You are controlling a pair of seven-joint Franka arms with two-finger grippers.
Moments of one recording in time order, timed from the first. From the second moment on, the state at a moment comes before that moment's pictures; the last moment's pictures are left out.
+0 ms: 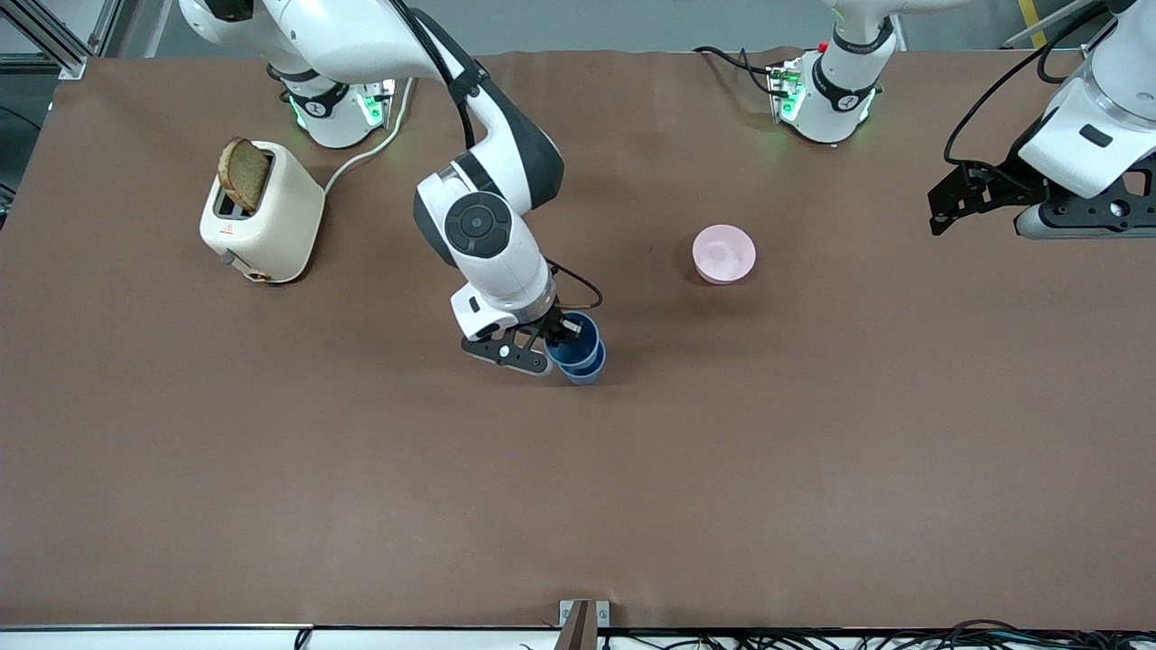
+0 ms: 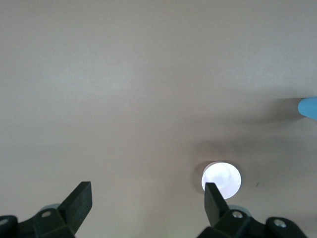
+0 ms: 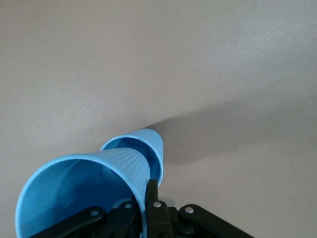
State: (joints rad) left arm 0.00 -0.06 -0.16 -1.63 0.01 1.60 -0.14; right arm 0.72 0.62 -0.07 -1.40 0.18 2.13 0.92
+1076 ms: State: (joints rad) left arm 0.01 -0.07 -0.15 -1.58 0.01 1.53 -0.08; right arm 0.72 0.67 -0.07 -1.40 0.18 2.15 0.92
